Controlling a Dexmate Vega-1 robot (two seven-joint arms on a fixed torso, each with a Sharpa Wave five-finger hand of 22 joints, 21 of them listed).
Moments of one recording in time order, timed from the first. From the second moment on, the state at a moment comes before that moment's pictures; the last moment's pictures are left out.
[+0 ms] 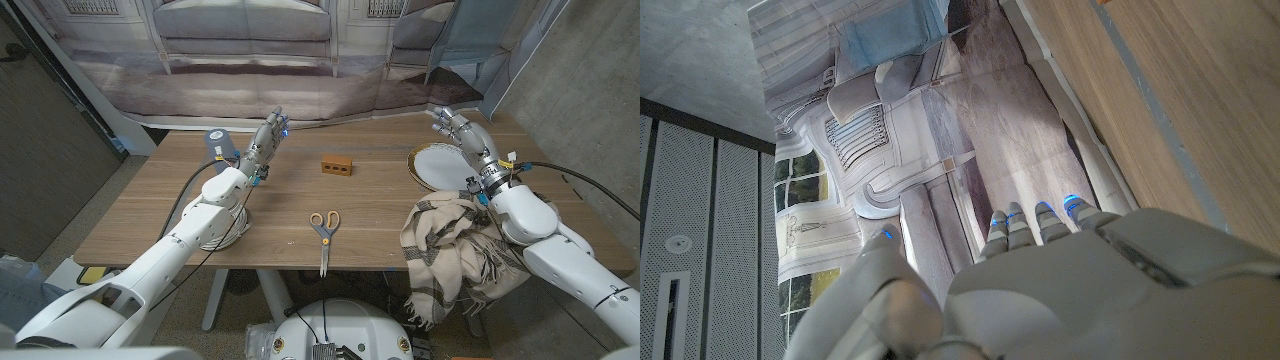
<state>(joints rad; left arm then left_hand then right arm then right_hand) 0.77 0.53 0.43 -1.35 -0.60 -0.24 -0.08 0.21 -0.06 0.27 0.11 0.33 -0.03 0.06 0.20 0.18 -0.03 0.02 0.20 0.18 -0.08 0.03 0.19 0.18 -0.11 -0.01 0.20 0.18 -1.26 -0.79 -0.12 -1.83 0.37 0.37 -0.16 0.25 0.02 0.28 -0.04 0.20 0.27 0.03 0.20 0.18 0.26 0.07 0.24 0.19 0.16 0.02 0.19 0.18 0.27 -0.03 0.24 0.18</state>
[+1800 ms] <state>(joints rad) 0.74 0.51 0.45 -1.33 -0.59 -0.23 -0.09 0.21 -0.06 0.26 0.11 0.33 -0.02 0.06 0.20 0.18 -0.02 0.02 0.20 0.18 -0.08 0.03 0.19 0.18 -0.11 -0.01 0.20 0.18 -1.51 -0.77 0.08 -1.99 0.14 0.22 -0.28 0.25 0.02 0.28 -0.05 0.20 0.29 0.01 0.20 0.19 0.28 0.06 0.24 0.19 0.18 -0.01 0.19 0.18 0.29 -0.04 0.24 0.18</state>
